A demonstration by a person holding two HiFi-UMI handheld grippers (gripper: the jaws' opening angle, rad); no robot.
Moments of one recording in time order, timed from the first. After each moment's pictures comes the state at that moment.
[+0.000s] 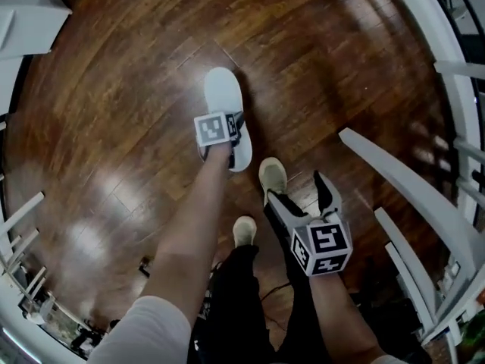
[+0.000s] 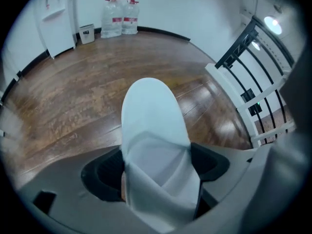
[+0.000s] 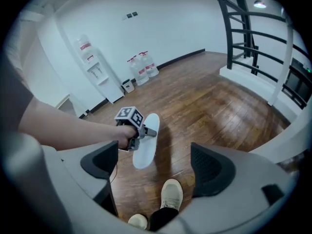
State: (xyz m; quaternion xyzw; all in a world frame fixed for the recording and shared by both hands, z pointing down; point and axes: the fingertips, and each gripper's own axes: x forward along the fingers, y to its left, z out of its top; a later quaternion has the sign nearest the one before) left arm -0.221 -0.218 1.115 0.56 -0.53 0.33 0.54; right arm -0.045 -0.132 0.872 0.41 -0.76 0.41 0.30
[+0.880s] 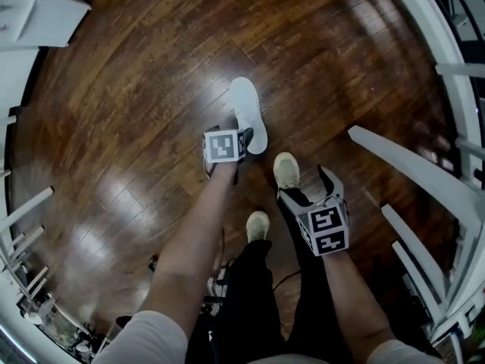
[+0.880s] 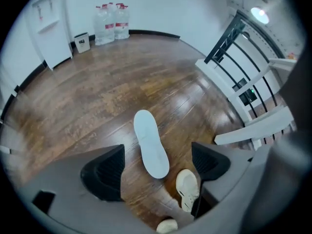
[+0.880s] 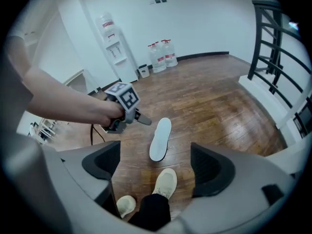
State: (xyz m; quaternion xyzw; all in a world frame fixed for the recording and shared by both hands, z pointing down) left arm -0.258 -0.157 1.041 0.60 -0.50 0.37 0.51; right arm -0.084 -0.078 0.882 0.33 -0.79 0.35 0.39
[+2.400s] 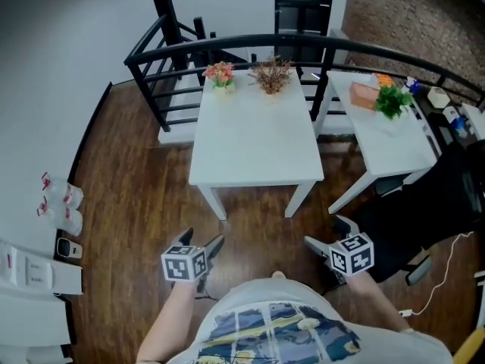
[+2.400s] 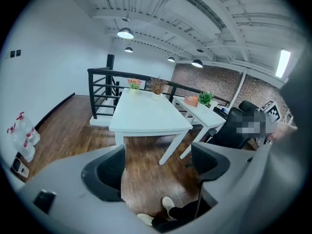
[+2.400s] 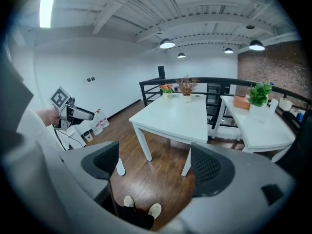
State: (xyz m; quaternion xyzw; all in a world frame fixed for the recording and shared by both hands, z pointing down) left arm 0.145 0.175 0.254 0.91 -0.16 0.34 0.19; right arm 0.358 0.420 0.241 0.75 -0.56 0.32 0.13
